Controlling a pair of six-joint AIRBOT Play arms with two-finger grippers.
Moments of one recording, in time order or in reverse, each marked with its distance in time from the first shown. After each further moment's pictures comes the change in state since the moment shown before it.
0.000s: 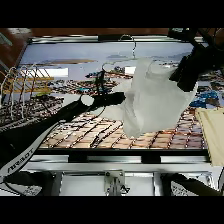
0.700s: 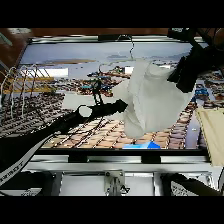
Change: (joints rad) left arm -0.095 0.105 -0.185 -0.084 0.102 -0.046; right arm 0.000 0.000 0.000 0.037 0.019 -0.014
